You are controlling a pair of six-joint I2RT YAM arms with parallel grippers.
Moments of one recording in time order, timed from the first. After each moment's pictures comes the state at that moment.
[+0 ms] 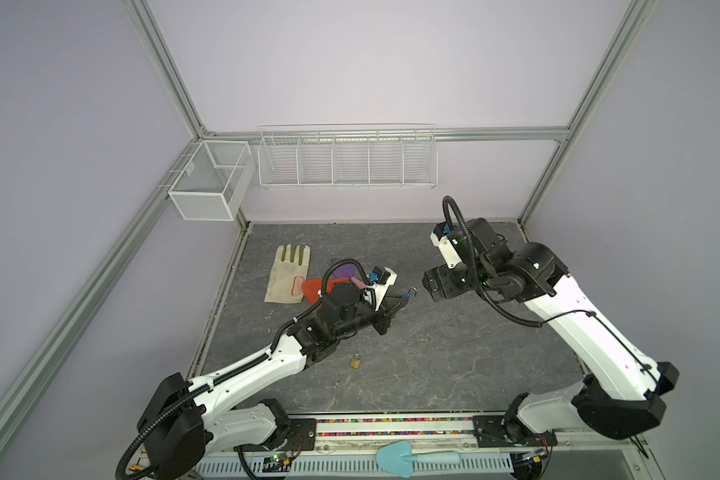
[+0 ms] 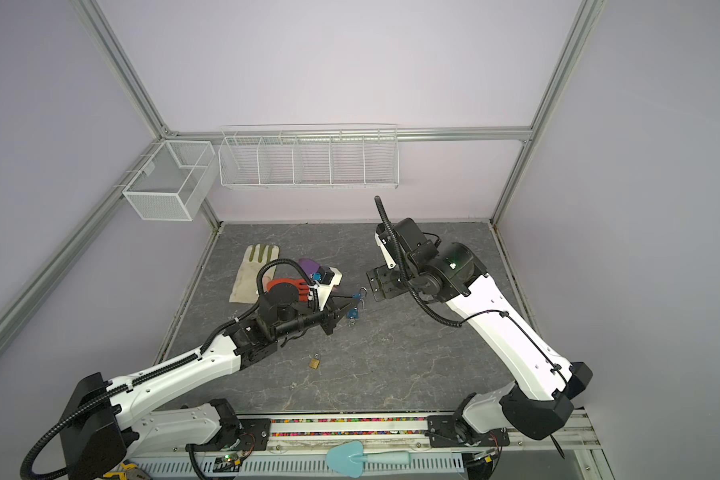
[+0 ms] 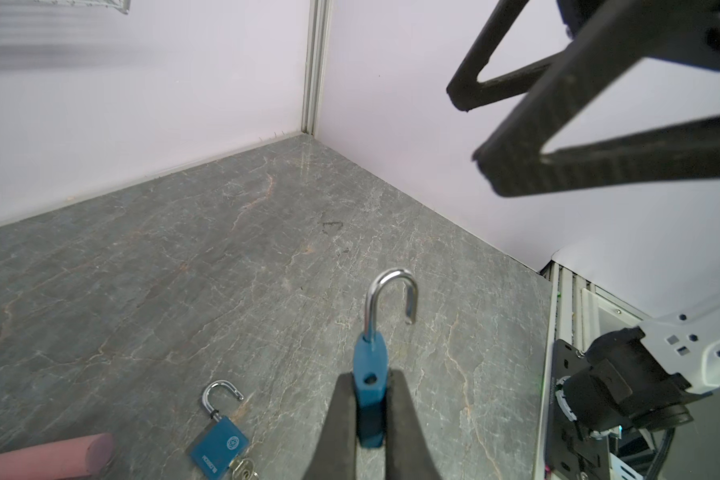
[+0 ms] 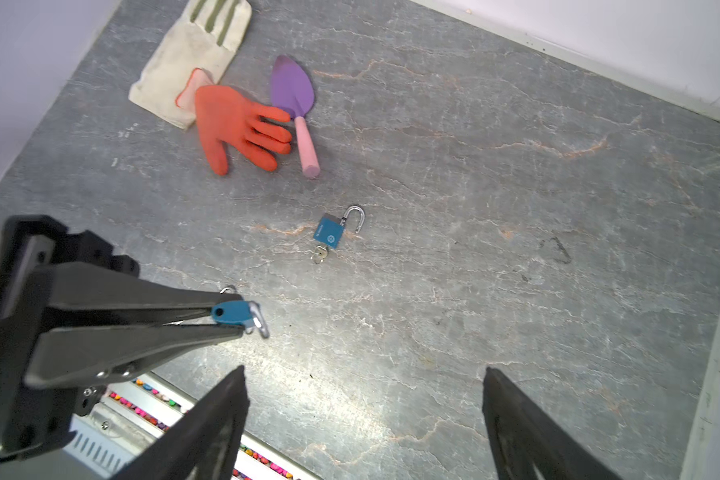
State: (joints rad) left arm -0.90 1.18 0.78 0.16 0.23 -0.19; right arm 0.77 1.41 1.77 -1.28 0.15 0.26
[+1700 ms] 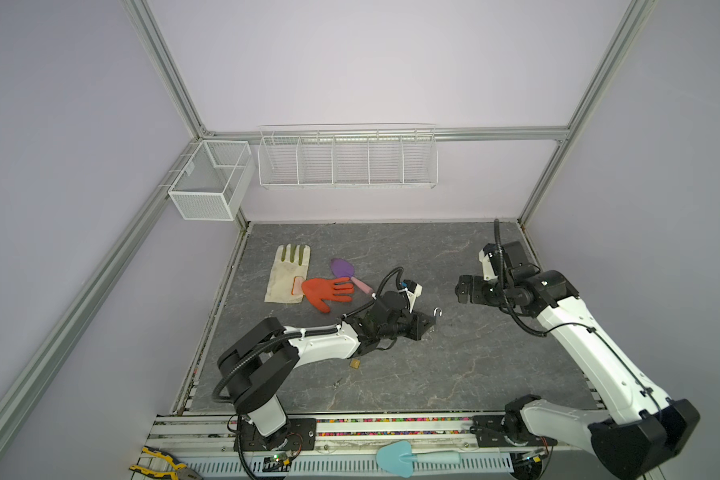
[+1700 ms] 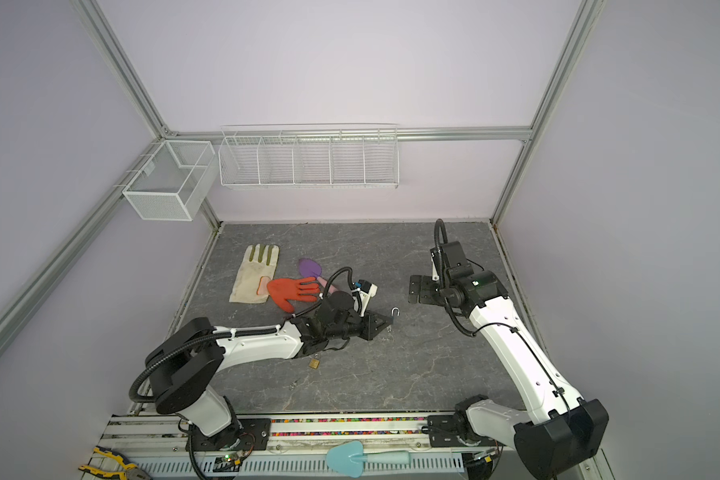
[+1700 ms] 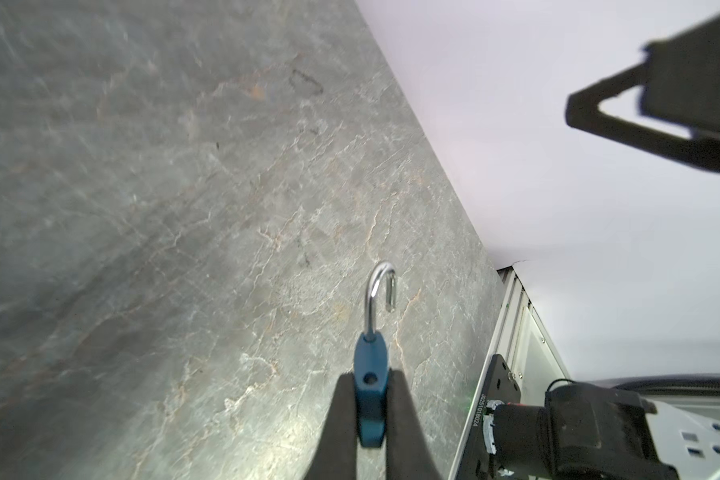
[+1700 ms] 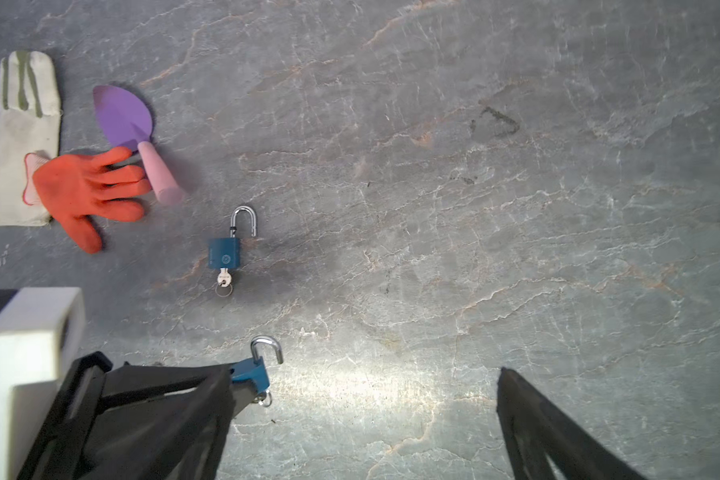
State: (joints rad) left arm -1.02 1.71 0.90 0.34 0.25 -0.74; right arm 0.35 1.20 1.20 -1.01 0.03 0.42
